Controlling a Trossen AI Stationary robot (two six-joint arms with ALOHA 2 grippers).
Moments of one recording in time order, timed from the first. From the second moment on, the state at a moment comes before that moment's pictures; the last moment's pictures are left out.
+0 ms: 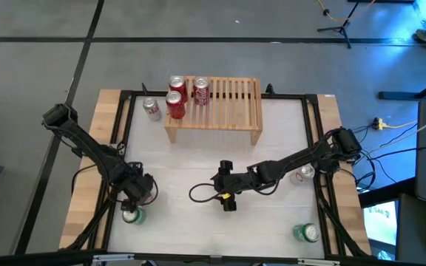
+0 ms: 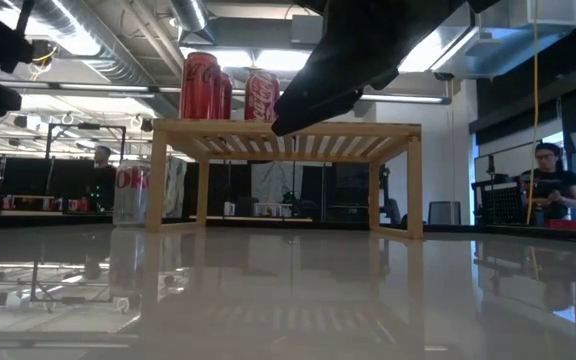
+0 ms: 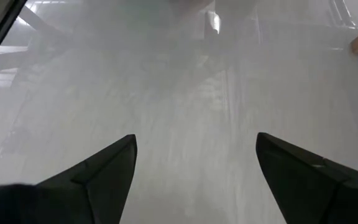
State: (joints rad) left arm -0.68 1.27 0.76 -1.02 -0.01 -0.75; right arm 0.33 1.81 1.20 -0.13 0.18 0.12
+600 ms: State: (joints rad) left arm -0.70 1.27 0.76 -0.94 -0.09 -0.76; right arm 0.33 1.81 1.20 -0.14 0.18 0.16
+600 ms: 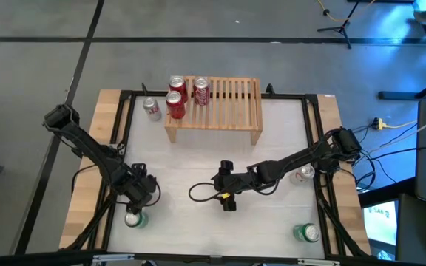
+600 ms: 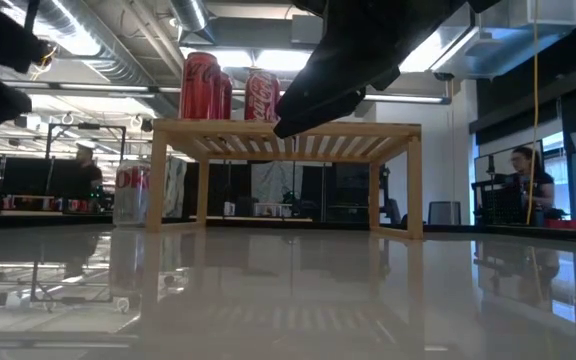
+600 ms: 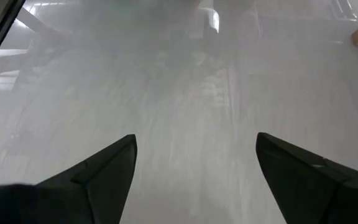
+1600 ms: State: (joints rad) left arm -0.55 1.33 0.76 -1.03 -0.02 -0.76; right arm 0.33 1.81 1.20 -0.18 0.19 0.19
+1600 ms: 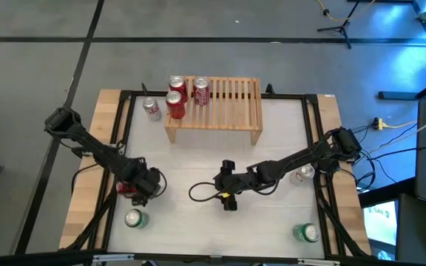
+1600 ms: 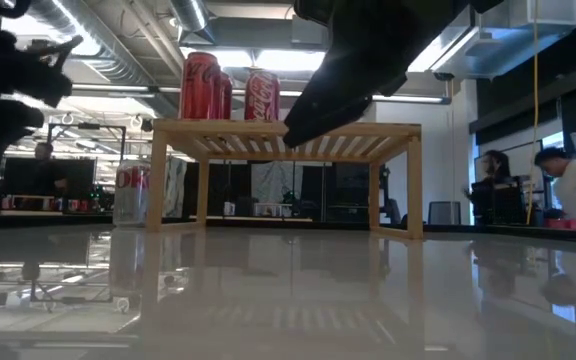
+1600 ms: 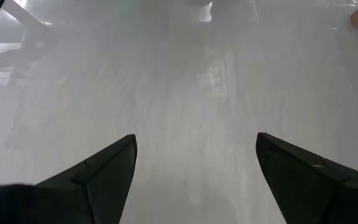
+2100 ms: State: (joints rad) left arm -0.54 1.33 0.68 -1.09 -0.01 -0.82; right arm 0.33 1.81 1.20 -0.18 0.19 0.19
